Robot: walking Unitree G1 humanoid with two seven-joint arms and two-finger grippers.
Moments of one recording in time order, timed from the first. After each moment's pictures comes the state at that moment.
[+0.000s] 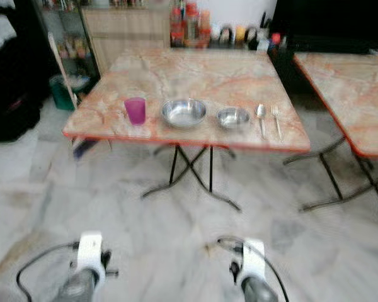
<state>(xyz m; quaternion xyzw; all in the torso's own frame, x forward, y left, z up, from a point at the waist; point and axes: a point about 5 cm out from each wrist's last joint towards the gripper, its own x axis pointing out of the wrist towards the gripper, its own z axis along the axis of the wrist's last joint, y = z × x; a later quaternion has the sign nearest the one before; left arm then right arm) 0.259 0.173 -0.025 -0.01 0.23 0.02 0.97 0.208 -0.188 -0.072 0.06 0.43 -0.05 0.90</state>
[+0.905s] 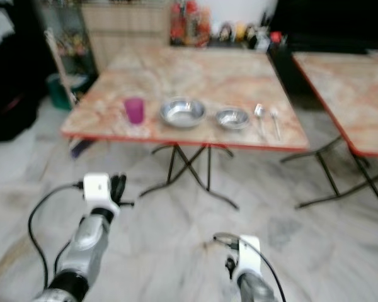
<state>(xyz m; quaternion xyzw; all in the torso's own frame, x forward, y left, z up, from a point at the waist) 0.318 0.139 0.078 -0.04 -0.03 -0.04 1.00 0.213 -0.181 -0.069 0.06 0.43 -0.04 0.90</state>
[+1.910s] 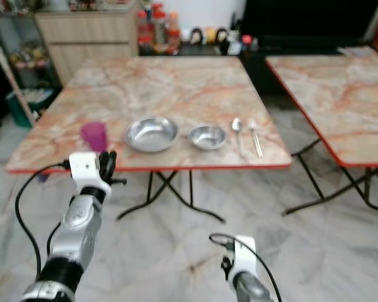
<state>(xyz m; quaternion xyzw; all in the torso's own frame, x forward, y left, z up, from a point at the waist) 0.325 0.128 0.104 -0.06 -0.06 -0.05 1.00 0.205 -0.187 -0.073 0.06 0.44 -0.05 0.90</state>
